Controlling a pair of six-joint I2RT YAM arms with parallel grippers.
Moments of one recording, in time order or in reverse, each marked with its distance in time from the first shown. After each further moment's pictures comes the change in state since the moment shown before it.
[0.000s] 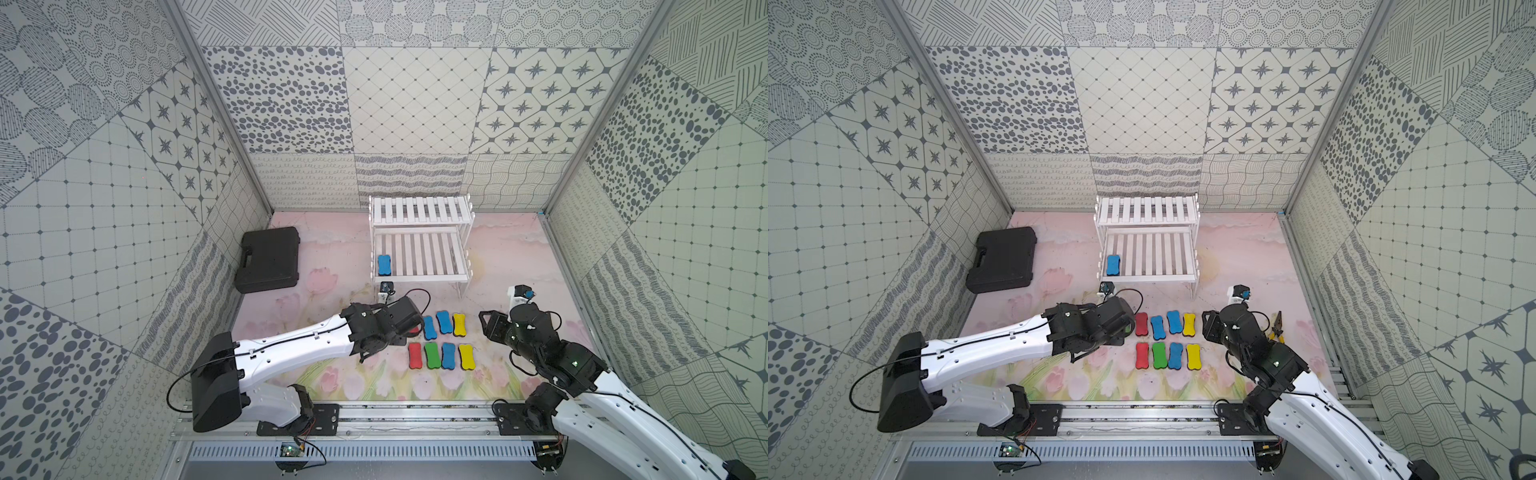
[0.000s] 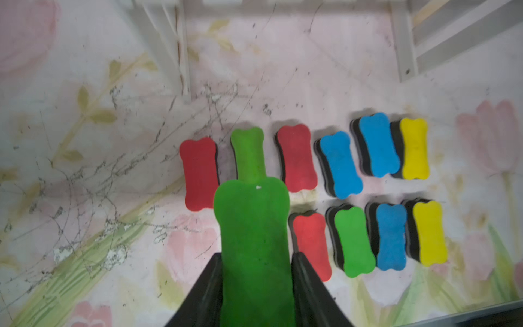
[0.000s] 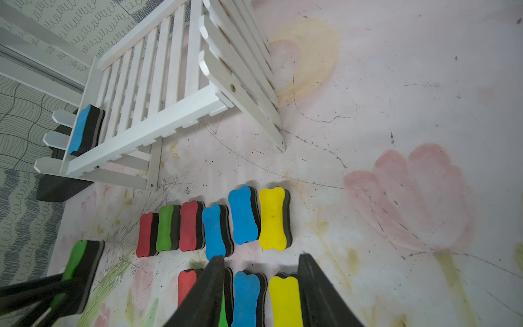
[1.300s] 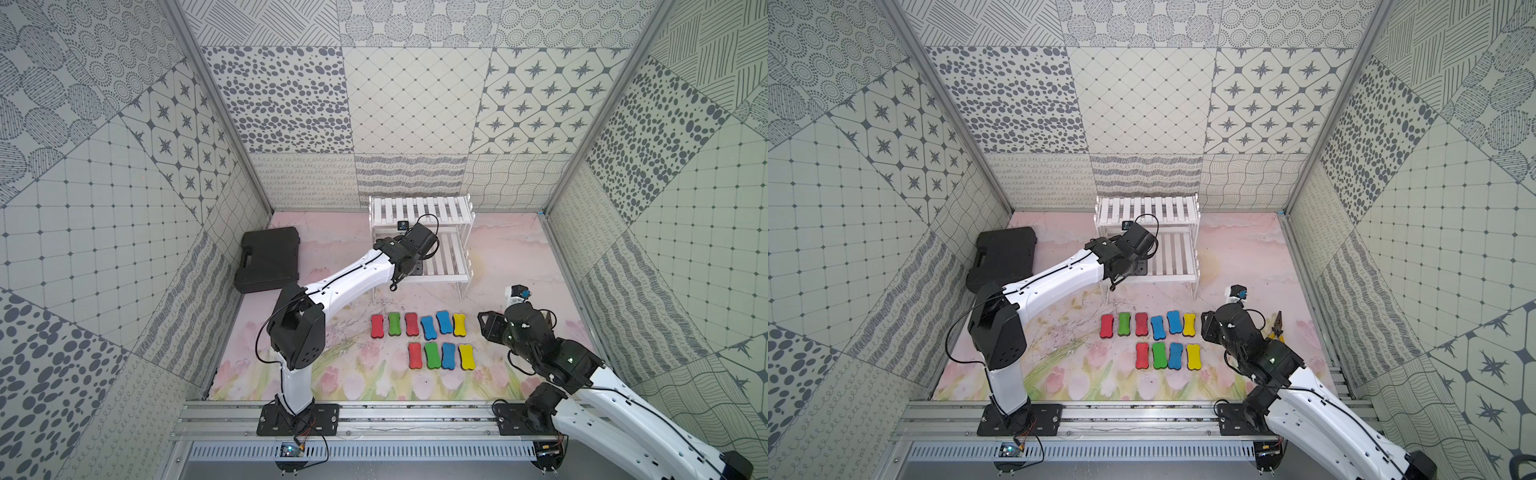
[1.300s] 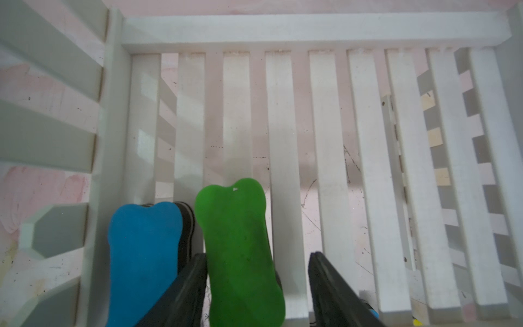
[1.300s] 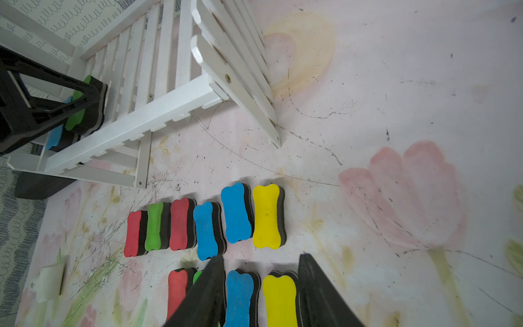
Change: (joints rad) left arm 0.345 0.545 0.698 0.002 -0.046 0.323; right arm 0.017 0.035 0.006 -0.007 0.026 0.000
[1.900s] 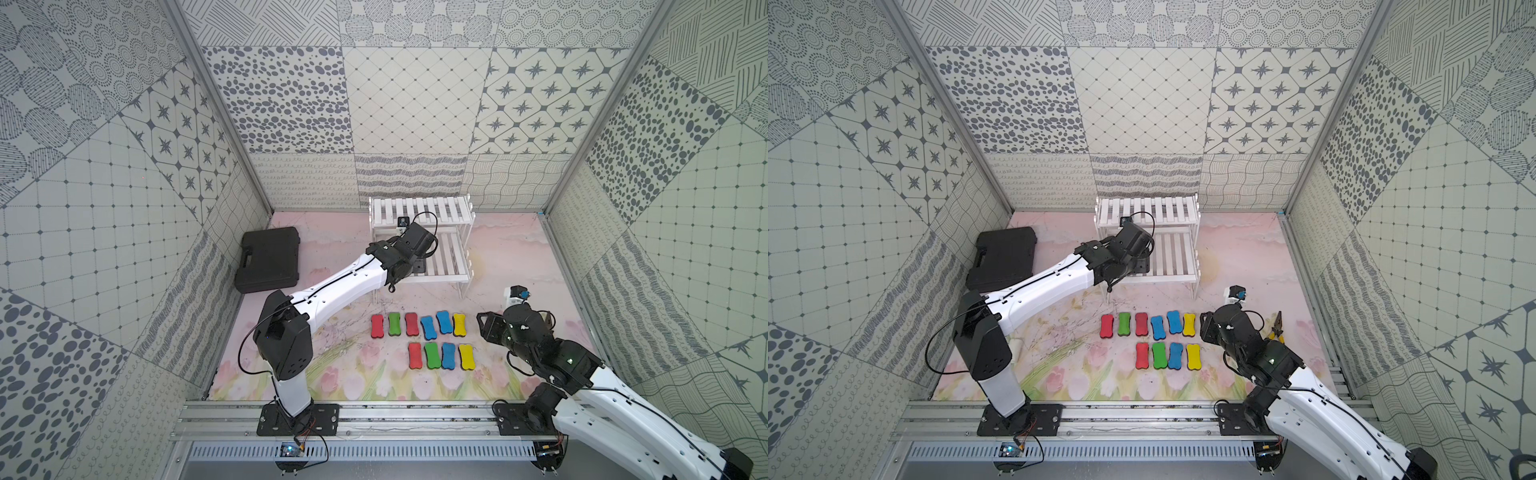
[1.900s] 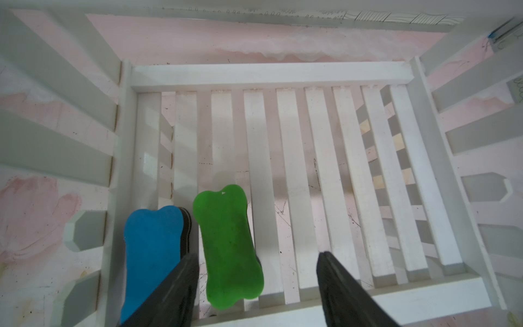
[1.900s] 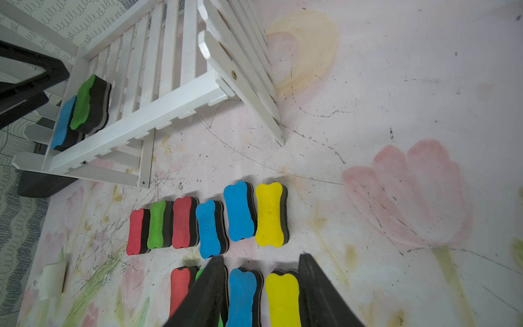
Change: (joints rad) left arm -0.024 -0.091 -0.058 0.091 -0.007 0.027; right arm 0.031 0.000 0.000 0.000 0.020 0.016
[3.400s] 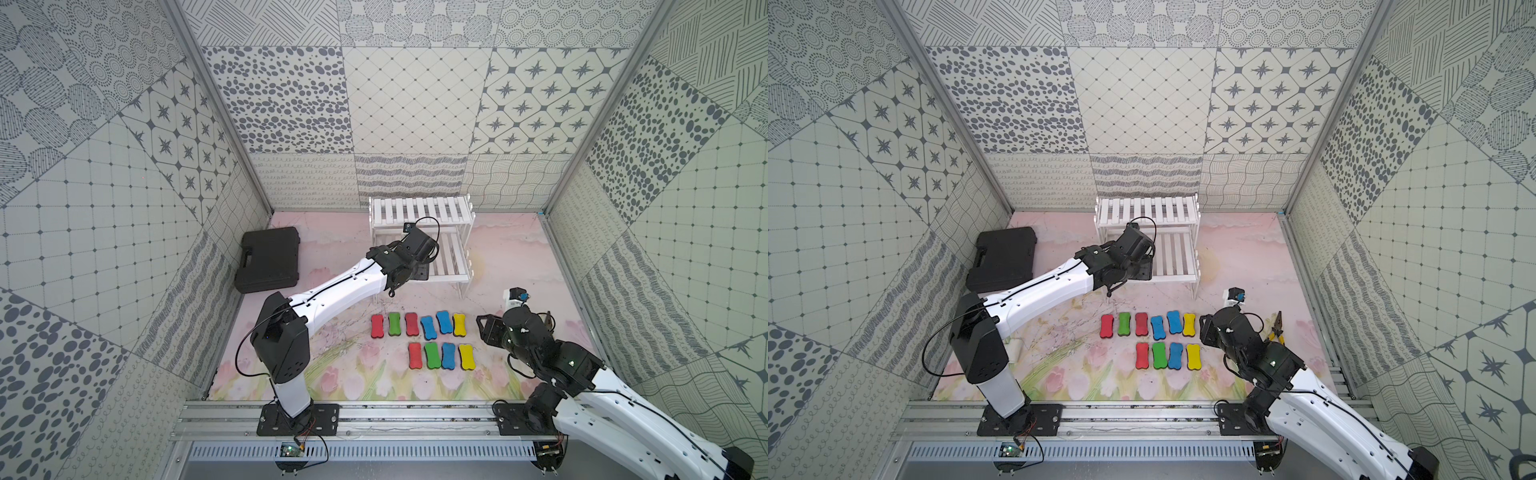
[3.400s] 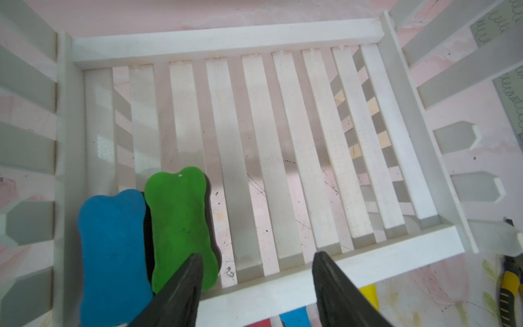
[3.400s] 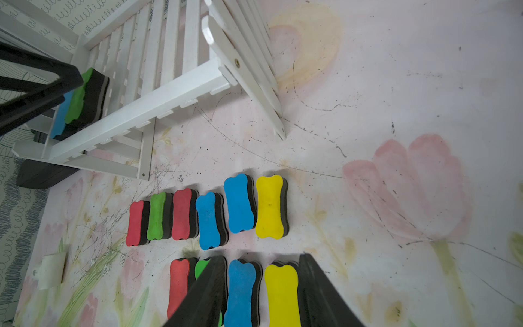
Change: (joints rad) left arm -0.016 -0.033 -0.066 0.055 0.079 0.056; right arm 0.032 -0.009 0.000 -0.024 0.012 0.008
